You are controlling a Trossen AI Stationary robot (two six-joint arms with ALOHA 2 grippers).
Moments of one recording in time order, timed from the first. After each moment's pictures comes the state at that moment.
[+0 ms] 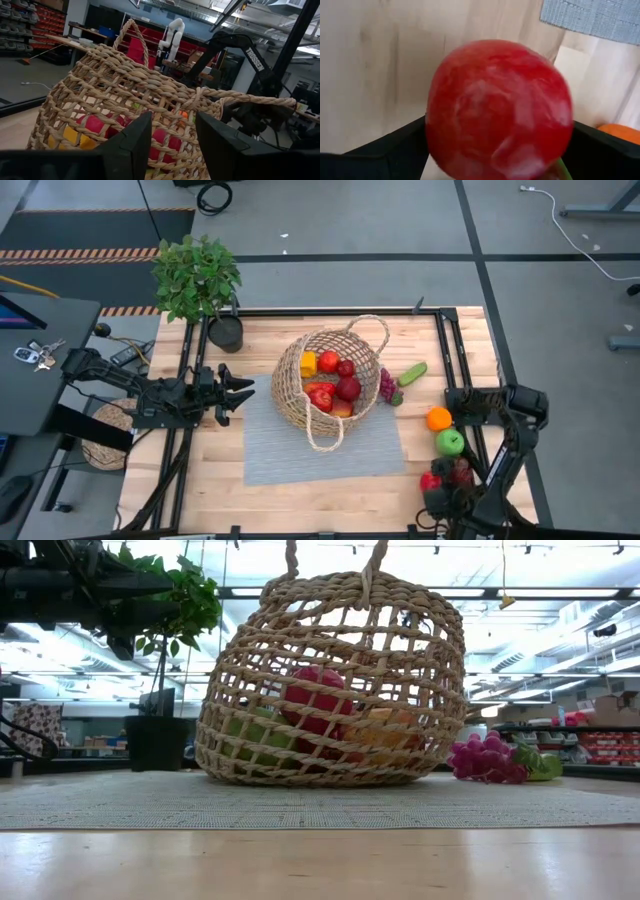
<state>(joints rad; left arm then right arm) -0.32 0.43 0.01 0.59 -0.53 -0.28 1.18 1.90 1.24 -1.16 0.19 0.99</state>
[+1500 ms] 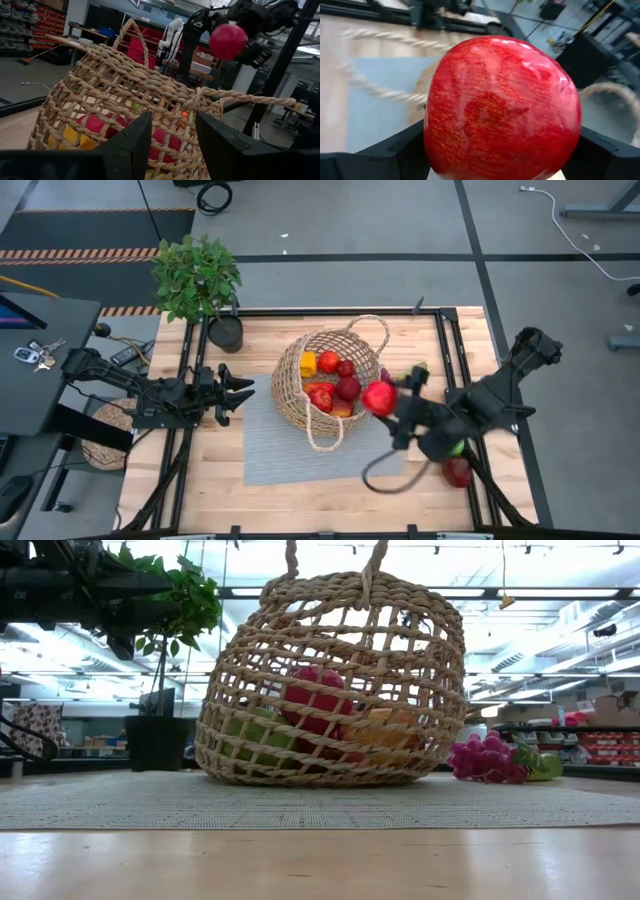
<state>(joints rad) -0.32 0.43 0.01 0.59 -0.53 -0.28 0.65 1.37 1.42 -1.02 0.94 0.47</state>
